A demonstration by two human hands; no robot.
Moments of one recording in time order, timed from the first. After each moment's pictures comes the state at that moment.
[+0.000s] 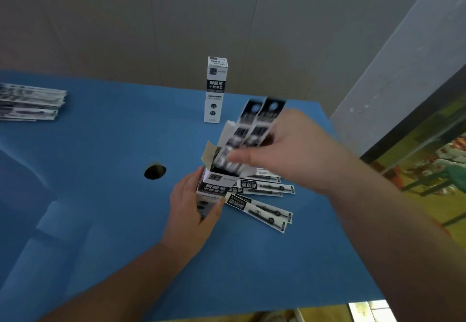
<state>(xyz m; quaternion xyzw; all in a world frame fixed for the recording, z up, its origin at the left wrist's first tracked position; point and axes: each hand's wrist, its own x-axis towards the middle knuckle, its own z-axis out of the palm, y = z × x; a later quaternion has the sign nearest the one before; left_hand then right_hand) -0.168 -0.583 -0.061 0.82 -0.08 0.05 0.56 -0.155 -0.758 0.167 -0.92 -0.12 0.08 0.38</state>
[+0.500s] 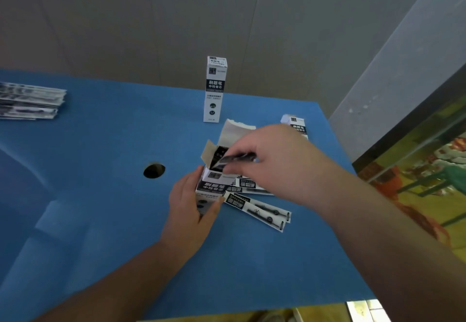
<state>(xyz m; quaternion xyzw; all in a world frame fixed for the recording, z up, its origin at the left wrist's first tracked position) -0.174 -0.585 -0.053 0.83 -0.08 0.07 0.54 -0.166 -0.747 0.166 -0.96 -0.20 0.06 0.17</state>
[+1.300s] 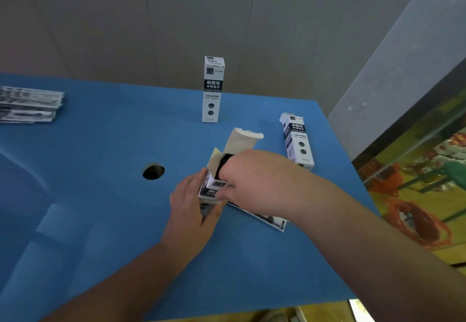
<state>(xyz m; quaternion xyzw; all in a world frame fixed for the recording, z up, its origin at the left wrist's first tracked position) -0.180 -0.590 -0.047 0.87 -0.09 0.09 0.48 -0.168 -0.724 0.144 -0.96 -0.21 0.18 0.00</state>
